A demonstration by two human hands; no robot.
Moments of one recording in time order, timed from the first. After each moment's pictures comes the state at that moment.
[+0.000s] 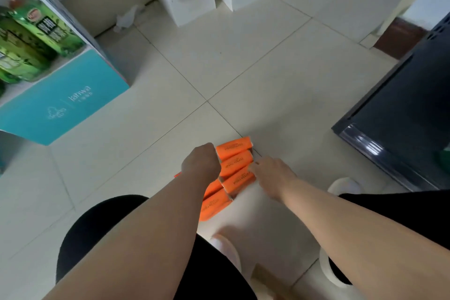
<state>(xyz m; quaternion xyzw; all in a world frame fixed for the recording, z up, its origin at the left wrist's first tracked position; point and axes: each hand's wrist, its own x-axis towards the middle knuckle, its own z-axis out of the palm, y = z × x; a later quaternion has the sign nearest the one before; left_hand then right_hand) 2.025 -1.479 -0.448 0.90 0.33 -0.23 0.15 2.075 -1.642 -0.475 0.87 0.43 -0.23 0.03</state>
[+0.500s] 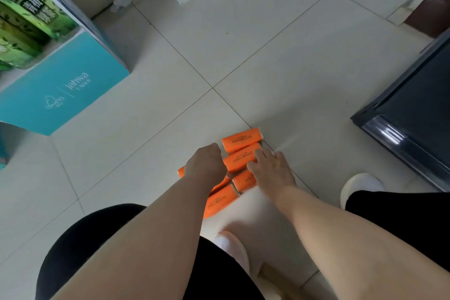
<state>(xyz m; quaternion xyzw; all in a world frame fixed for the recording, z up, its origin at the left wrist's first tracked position) 2.012 -1.452 -0.487 0.88 0.35 -0.28 0.15 2.056 -1.597 -0.549 0.88 0.44 -0.18 0.06</state>
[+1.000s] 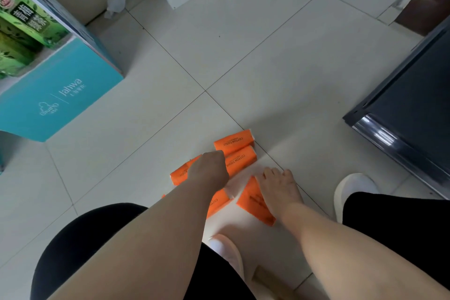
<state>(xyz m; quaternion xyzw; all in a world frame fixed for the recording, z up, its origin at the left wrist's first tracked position) 2.026 -1.477 -0.494 0.90 0.29 -0.32 0.12 2.048 -1.638 -0.565 0.89 0.38 -0.22 0.08</state>
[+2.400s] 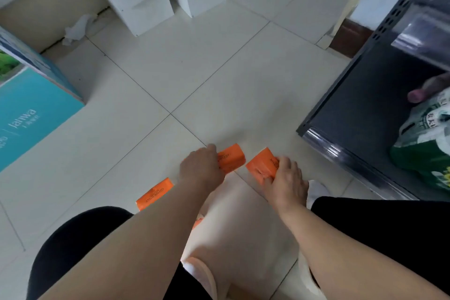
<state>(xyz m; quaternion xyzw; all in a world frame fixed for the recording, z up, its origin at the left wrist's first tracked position) 2.070 -1.513 -0.519 0.95 0.20 -0.23 0.09 2.084 -1.691 -0.558 0.96 -0.03 -0.20 -0.19</state>
